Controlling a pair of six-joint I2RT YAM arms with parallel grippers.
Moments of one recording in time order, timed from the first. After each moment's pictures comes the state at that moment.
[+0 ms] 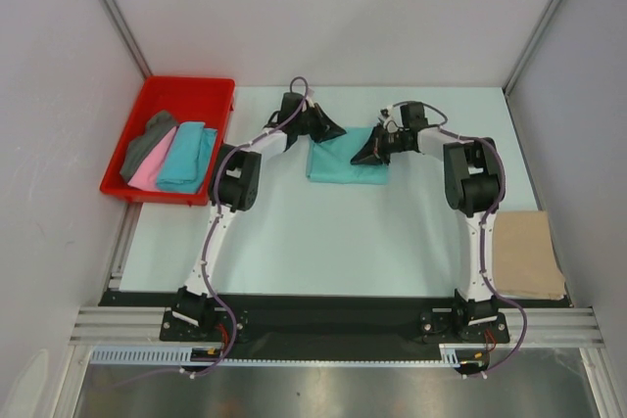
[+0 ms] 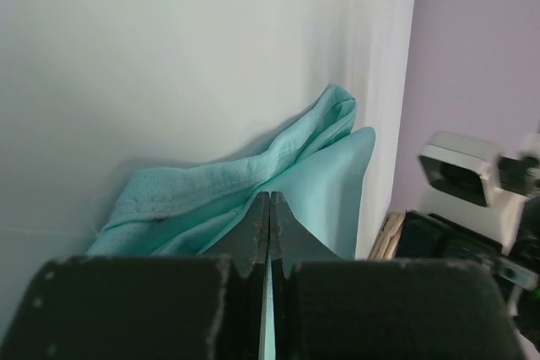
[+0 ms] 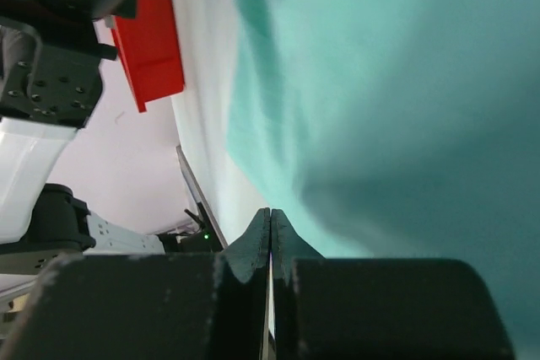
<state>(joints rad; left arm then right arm) -0.35 2.72 2.14 0.08 0.63 -0.99 0.18 2.30 1.59 -0.24 -0.99 0.60</state>
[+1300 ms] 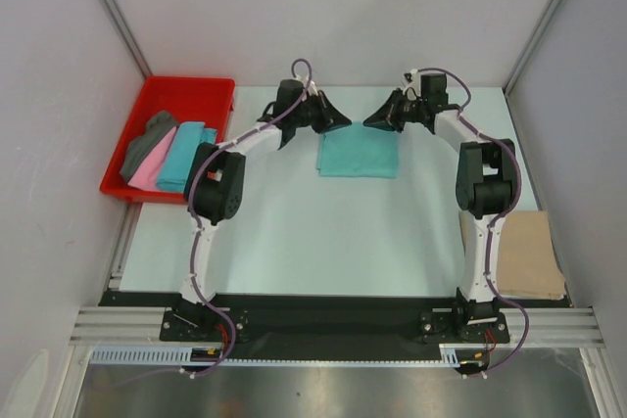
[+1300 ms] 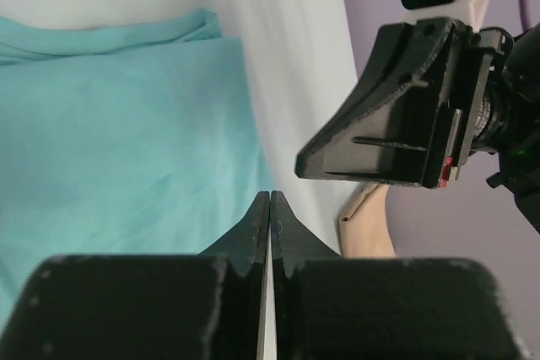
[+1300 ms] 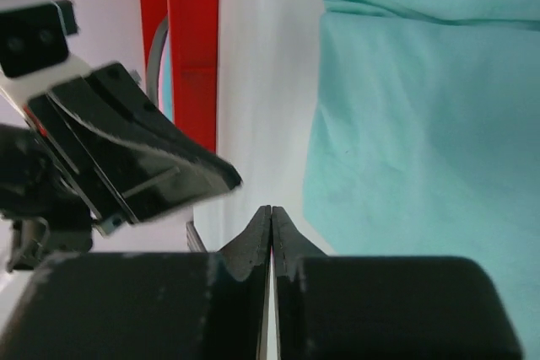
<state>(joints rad) -0.39 2.28 1.81 0.07 0.59 -0.83 0.12 2.23 1.79 -0.21 -0.88 0.71</state>
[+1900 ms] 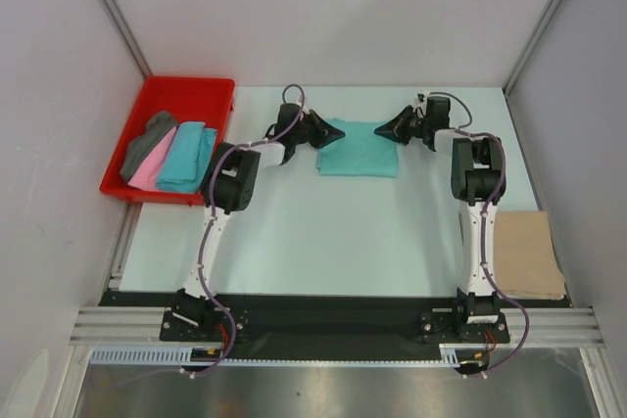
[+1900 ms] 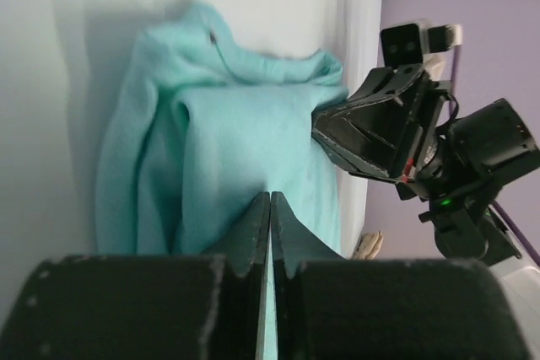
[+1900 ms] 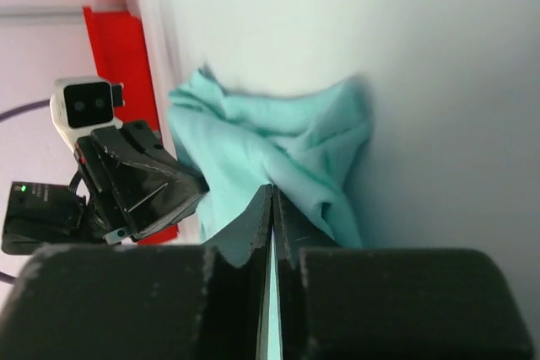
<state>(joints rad) -0.37 2.56 1.77 0.41 0.54 -1.13 0.04 2.50 1.76 0.17 -0.76 0.87</state>
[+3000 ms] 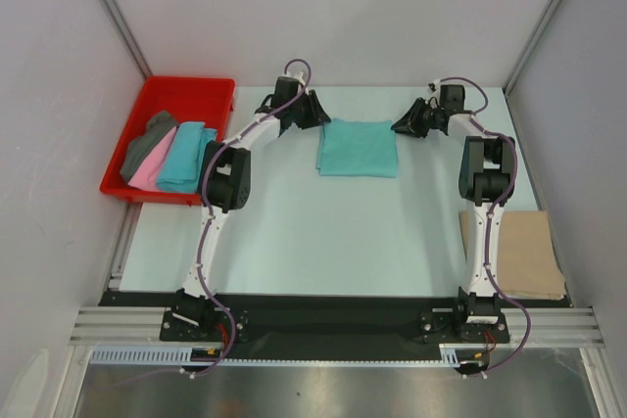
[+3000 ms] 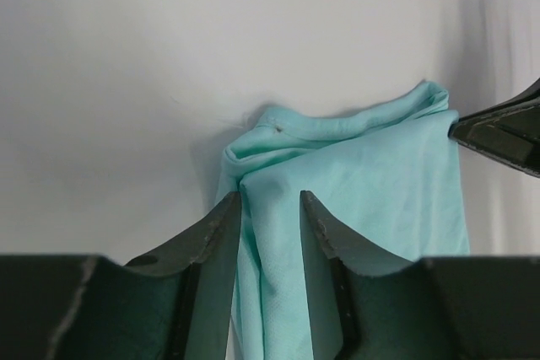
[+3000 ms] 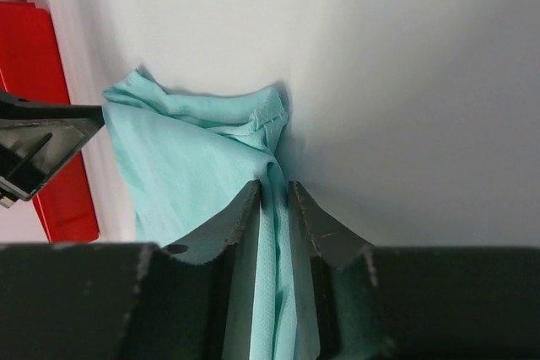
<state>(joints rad) -0.34 2.57 2.16 -0.19 0.35 -0.56 -0.03 2.49 1.94 -0.22 -0.66 0.54</state>
